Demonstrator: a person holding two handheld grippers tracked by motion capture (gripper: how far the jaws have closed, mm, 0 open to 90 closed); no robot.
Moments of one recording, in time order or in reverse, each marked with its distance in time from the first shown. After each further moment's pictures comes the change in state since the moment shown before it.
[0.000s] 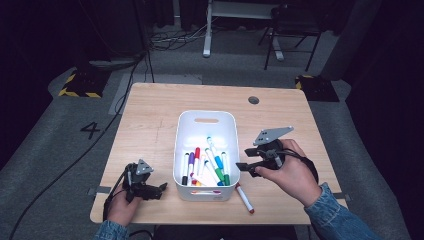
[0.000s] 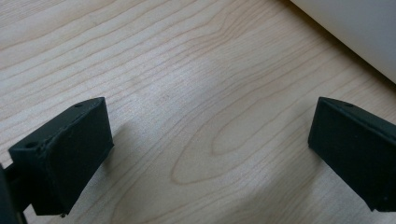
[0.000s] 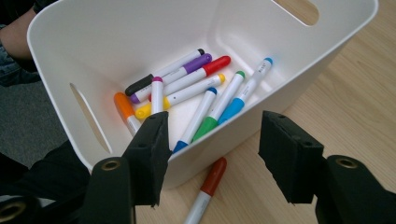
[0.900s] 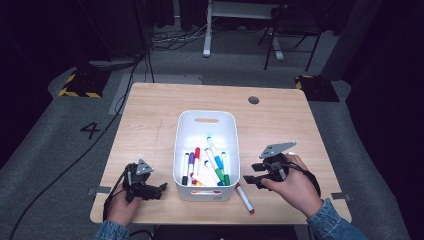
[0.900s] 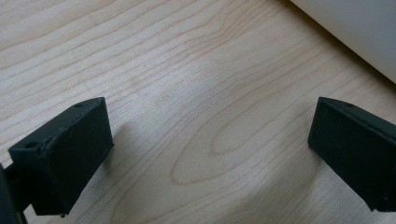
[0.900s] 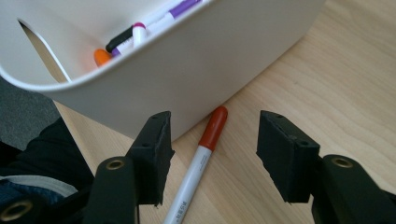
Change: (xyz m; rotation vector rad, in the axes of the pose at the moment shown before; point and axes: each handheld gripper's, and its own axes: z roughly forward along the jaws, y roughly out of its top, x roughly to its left) left arm 0.000 0.000 0.000 0.000 0.000 0.000; right arm -0.010 -0.054 0.022 0.067 0.011 0.086
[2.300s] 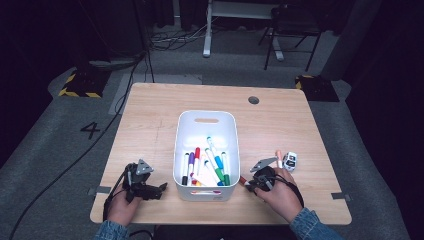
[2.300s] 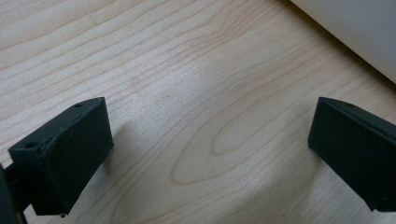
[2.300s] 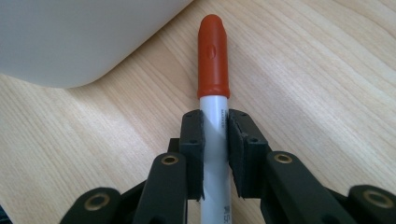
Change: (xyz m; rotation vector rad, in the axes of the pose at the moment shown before) left arm 0.000 0.000 0.000 0.005 -0.003 0.001; right arm -0.013 -0.047 0.067 0.171 -0.101 0.014
